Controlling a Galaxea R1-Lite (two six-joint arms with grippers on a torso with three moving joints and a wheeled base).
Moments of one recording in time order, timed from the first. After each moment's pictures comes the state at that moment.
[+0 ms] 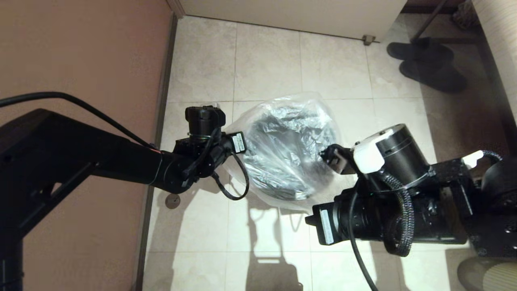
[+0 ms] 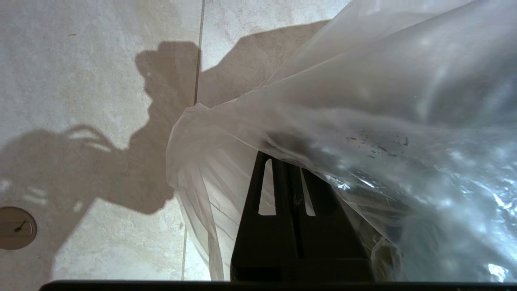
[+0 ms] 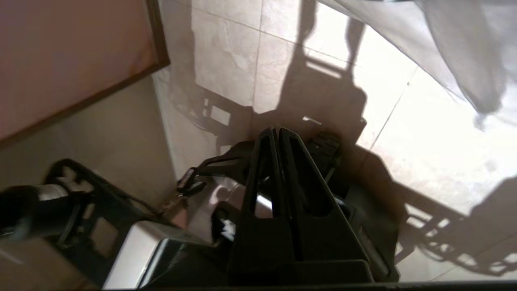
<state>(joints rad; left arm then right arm) -0.47 2.06 -1.29 -0.56 0.36 -0.24 0.83 1.69 -1.14 0.12 -0.02 0.45</state>
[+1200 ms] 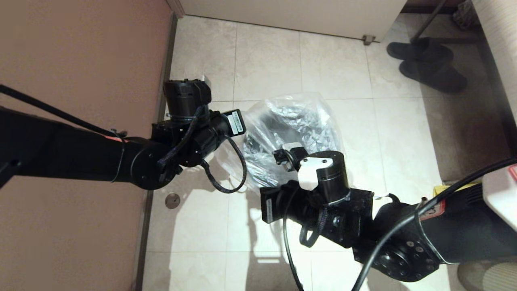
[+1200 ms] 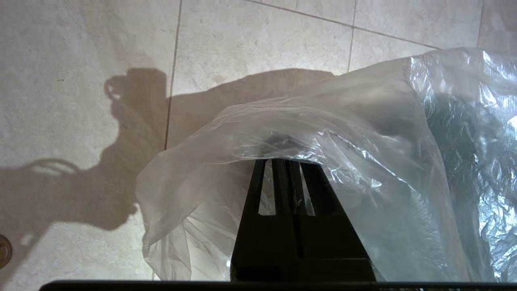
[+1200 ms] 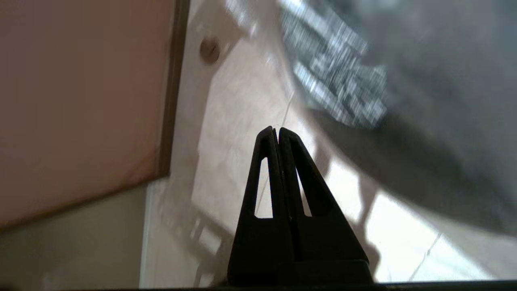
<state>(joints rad) -0.52 1.90 -1.25 -0.56 0.35 -0.26 0.87 2.01 -1.13 -0.60 -0.16 0.28</state>
